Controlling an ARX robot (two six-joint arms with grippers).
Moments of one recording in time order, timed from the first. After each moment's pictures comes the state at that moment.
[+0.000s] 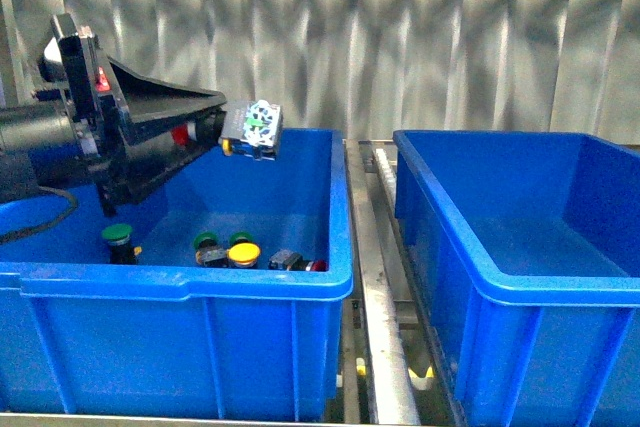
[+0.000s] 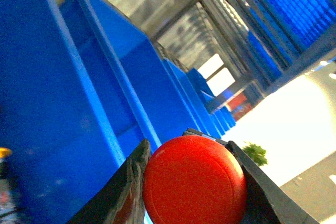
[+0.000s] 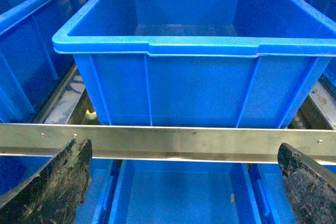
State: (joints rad) left arm -0.05 1.85 1.09 1.19 0.96 -1.03; right arm 0.00 0.00 0.02 0.00 0.00 0.00
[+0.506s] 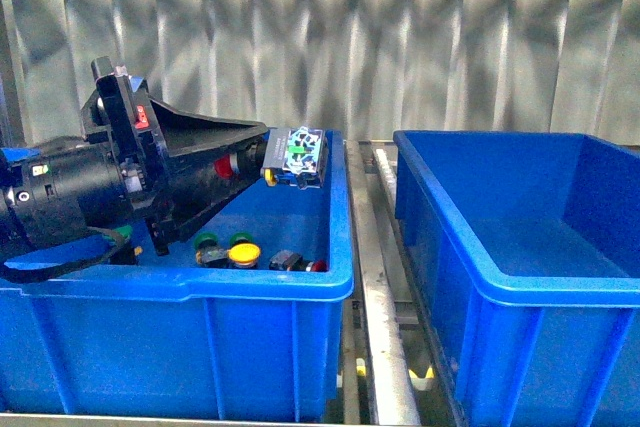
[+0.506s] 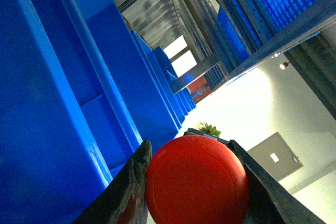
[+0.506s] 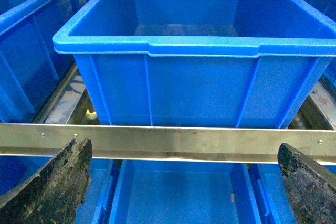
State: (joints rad) left arm -0.12 1.97 1.10 1.39 1.01 -1.24; right arm 0.00 0.00 0.02 0.00 0.00 0.00
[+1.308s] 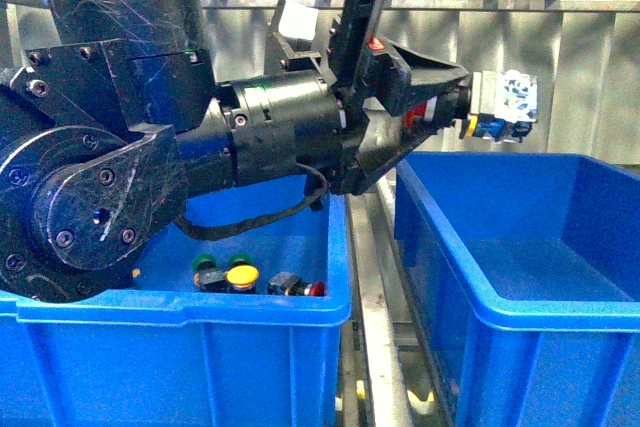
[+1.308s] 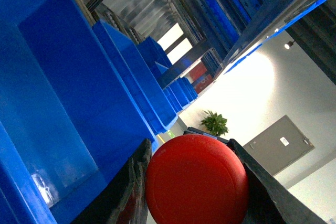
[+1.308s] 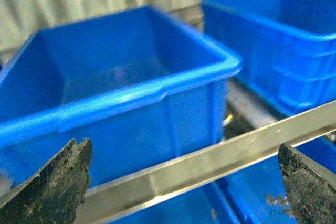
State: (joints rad) left arm -0.45 1.86 1.26 0.98 0.75 -0.98; right arm -0.02 0.28 0.06 0.35 0.33 0.18
